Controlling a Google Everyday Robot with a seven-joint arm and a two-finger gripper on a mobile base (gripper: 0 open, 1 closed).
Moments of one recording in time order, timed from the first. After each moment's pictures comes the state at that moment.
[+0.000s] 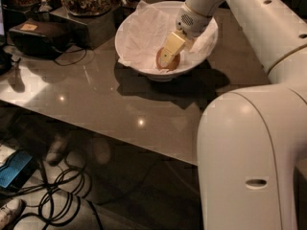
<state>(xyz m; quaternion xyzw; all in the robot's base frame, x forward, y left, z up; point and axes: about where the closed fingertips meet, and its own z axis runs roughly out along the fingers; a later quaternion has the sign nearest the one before) 0.688 -0.082 0.877 -0.43 0.88 0.14 0.11</state>
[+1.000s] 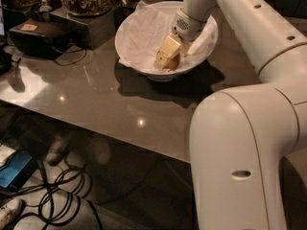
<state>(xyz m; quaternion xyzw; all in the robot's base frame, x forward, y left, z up) 0.690 -0.071 0.859 -0.43 0.88 0.16 0.09</state>
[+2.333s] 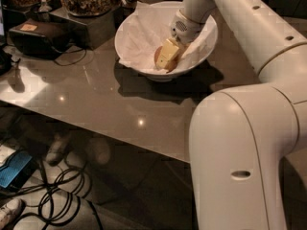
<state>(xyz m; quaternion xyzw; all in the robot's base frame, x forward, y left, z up) 0.698 -0.066 0.857 -0.43 0.88 0.16 0.10</state>
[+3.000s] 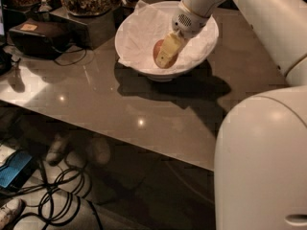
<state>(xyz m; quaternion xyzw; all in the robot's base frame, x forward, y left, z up) 0.670 -0.064 0.892 -0.46 0.86 0.15 0.14</state>
